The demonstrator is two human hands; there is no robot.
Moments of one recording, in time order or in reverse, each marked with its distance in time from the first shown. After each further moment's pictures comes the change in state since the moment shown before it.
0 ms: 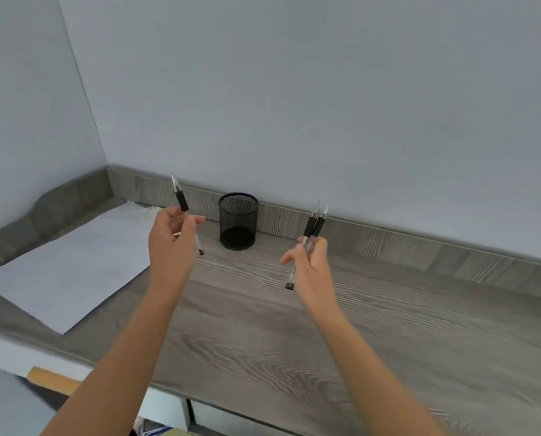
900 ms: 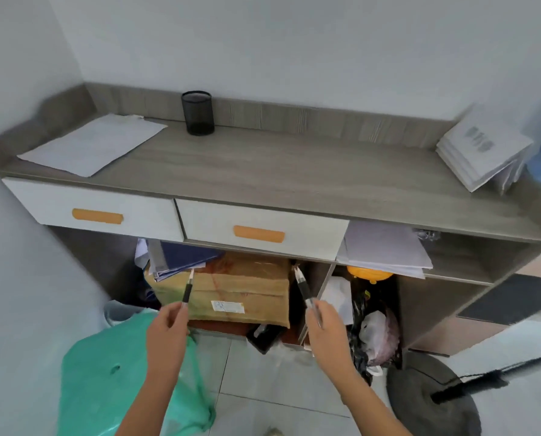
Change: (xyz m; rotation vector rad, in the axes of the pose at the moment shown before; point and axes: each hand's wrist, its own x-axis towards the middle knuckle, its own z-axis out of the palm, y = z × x) left_hand -0.397 -0.027 -0.168 0.318 -0.163 -0.463; right_hand -0.412 0.087 -0.115 -0.306 0.022 0.314
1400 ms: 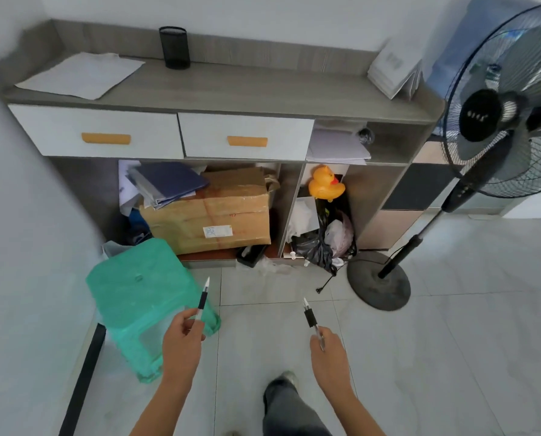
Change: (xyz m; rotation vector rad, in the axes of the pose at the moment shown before) left_hand -0.189 -0.127 -0.196 0.045 -0.298 -0.102; right_hand -0.345 0.070 0.109 -0.127 0.184 0.437
